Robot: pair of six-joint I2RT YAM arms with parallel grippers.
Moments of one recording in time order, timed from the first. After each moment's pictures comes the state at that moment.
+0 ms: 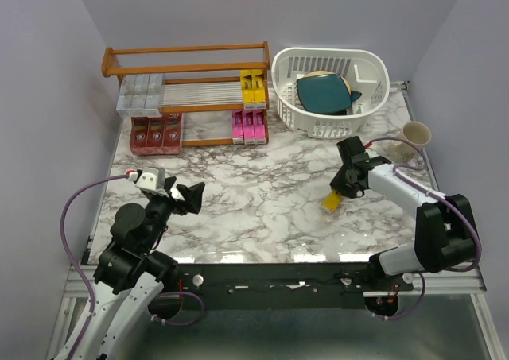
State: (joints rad) left arm -0.46 0.19 0.53 -0.40 -0.10 -0.25; right arm 0.26 1.42 0.82 -0.58 0.23 0.86
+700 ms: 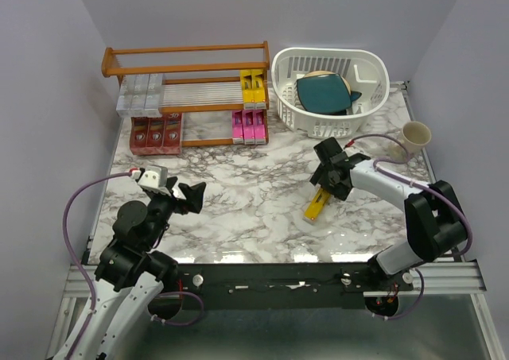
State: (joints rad) left arm -0.46 0.21 0.53 -0.40 -0.10 -0.25; right arm 0.48 1.52 0.89 -0.60 0.33 1.00
